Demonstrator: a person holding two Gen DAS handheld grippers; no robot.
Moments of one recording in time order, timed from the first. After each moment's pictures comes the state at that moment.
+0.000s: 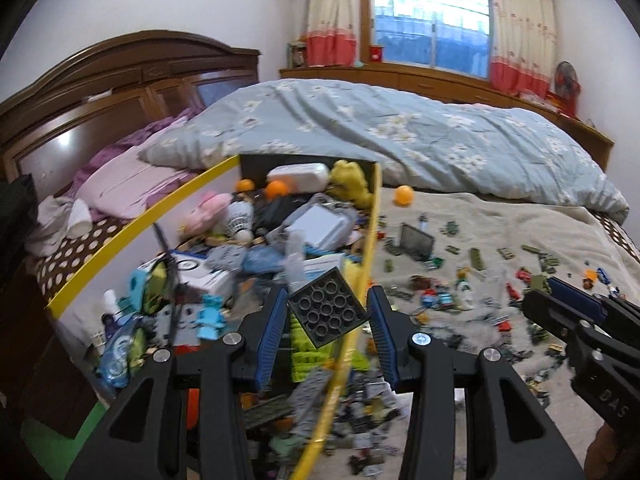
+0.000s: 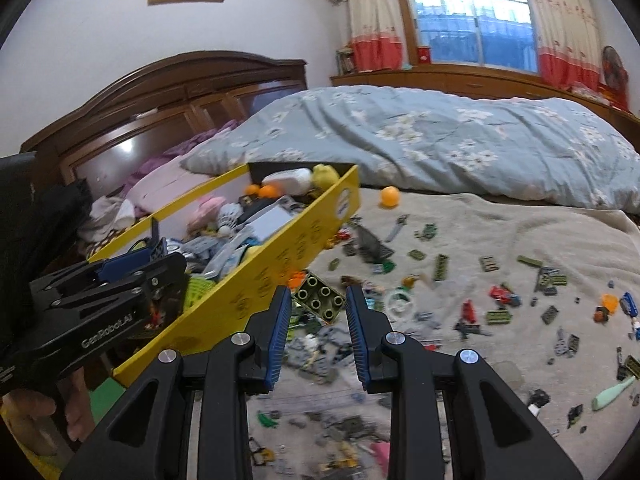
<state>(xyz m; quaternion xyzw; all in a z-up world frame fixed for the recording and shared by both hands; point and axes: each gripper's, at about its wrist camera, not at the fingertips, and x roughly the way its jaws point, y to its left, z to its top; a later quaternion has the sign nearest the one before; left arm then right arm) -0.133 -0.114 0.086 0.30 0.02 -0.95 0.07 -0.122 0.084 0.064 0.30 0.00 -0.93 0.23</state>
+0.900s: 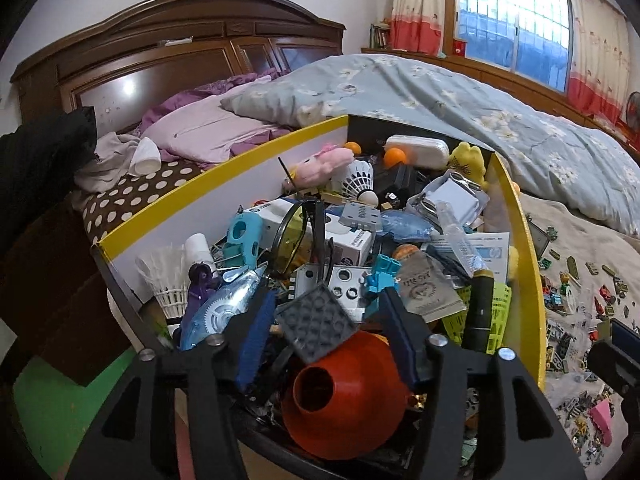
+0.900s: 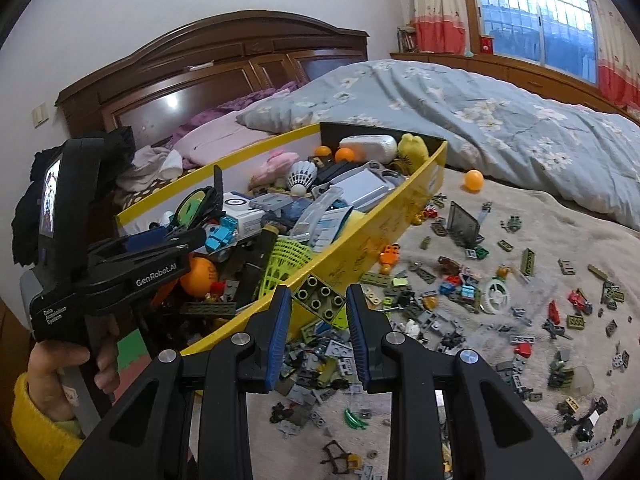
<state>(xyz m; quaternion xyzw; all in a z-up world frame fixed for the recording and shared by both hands) -0.123 -0.219 0.044 0.33 0.08 -0.92 0.19 -0.111 0.003 0.042 0.32 0.05 -0.89 0.31</state>
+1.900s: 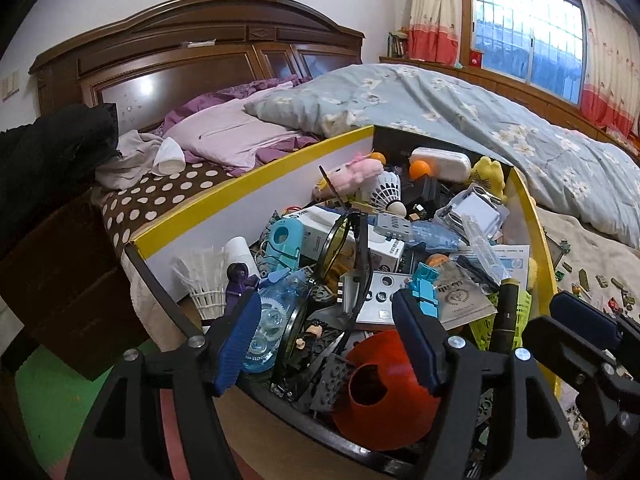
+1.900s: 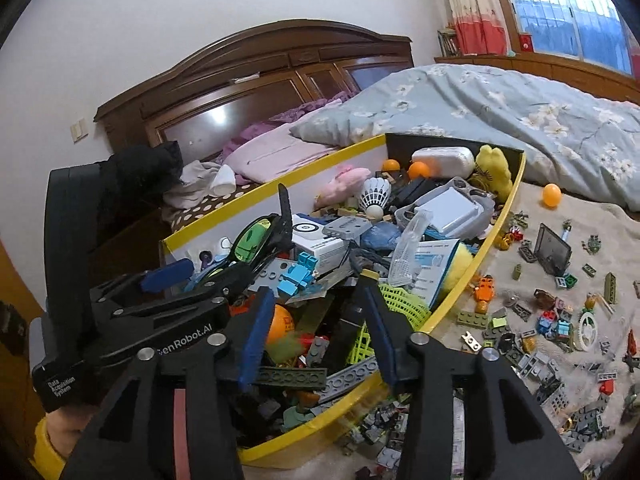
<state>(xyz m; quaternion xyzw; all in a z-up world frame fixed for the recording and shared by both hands) -0.104 -0.238 0.053 0.32 0.08 -0.92 0.22 -0.124 -0.054 0.039 0.30 0.00 -0.87 0.40</state>
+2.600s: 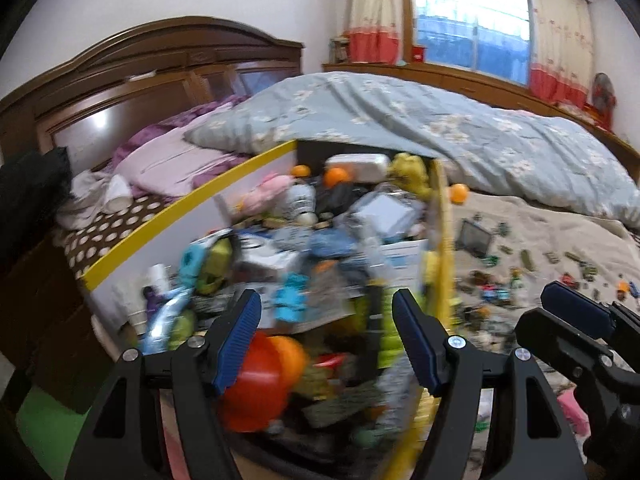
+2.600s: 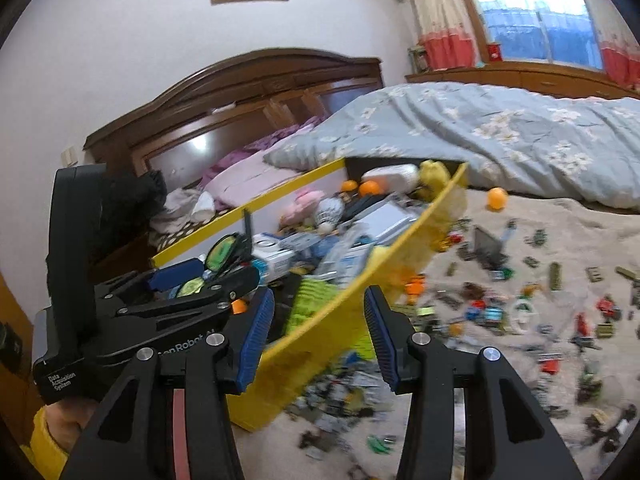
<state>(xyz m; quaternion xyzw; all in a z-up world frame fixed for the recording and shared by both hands) -0.122 -0.150 0.075 0.31 0.04 -0.94 0.13 -0.115 0.039 0.056 0.27 -0.03 -0.90 0.35</state>
